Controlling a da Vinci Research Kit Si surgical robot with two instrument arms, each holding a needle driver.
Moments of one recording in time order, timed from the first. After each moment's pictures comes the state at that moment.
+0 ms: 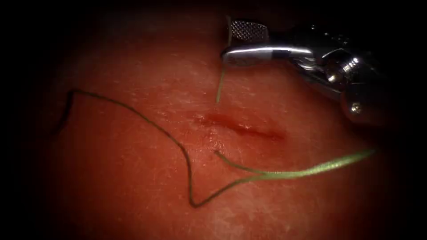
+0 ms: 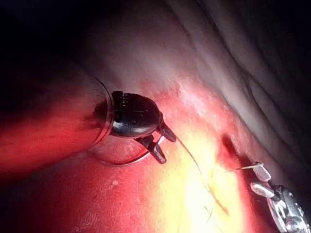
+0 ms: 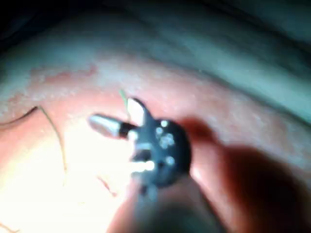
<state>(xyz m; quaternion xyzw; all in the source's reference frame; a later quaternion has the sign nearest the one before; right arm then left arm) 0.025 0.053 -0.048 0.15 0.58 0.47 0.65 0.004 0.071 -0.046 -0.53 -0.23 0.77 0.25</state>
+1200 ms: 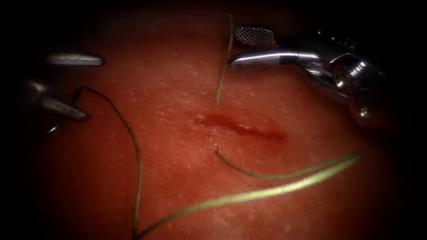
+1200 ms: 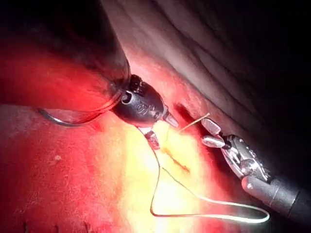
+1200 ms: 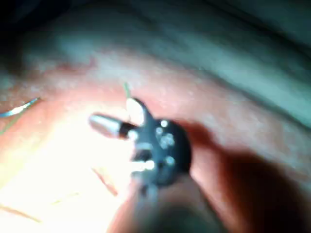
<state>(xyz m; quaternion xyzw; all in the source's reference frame) 0.024 0.053 -0.048 0.15 0.58 0.46 0.66 -0.009 0.074 -0.048 -0.46 -0.02 0.89 0.00</state>
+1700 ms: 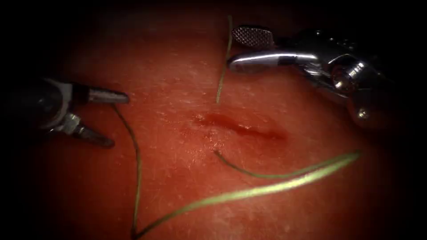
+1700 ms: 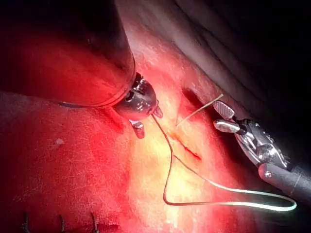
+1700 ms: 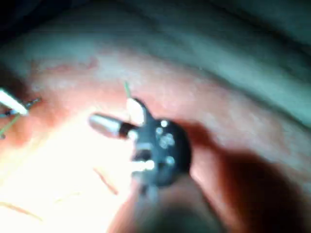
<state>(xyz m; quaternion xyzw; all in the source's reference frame) 0.024 0.053 -0.048 0.14 0.58 0.45 0.66 -0.011 0.071 -0.042 -0.37 -0.06 0.92 -0.05</state>
